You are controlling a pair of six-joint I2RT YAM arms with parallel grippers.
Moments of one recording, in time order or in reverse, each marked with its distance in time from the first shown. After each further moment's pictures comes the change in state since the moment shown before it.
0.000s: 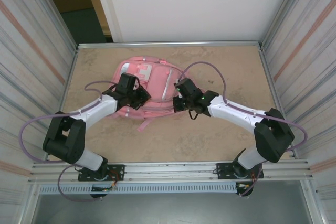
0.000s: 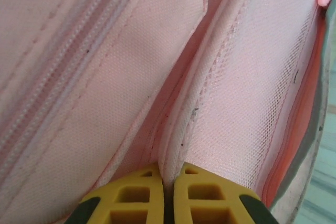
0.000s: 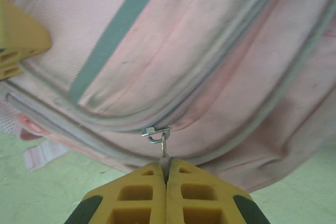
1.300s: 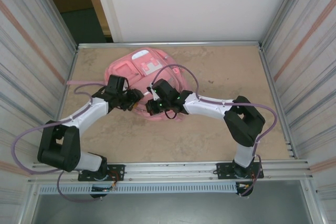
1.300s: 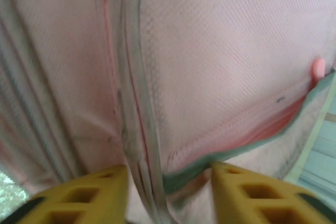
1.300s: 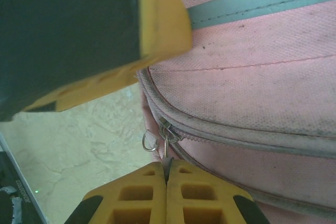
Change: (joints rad) left arm 0.098 -0.091 -0.061 -0.069 0.012 0.038; right arm 0.155 0.308 0.222 0.174 -0.245 0.069
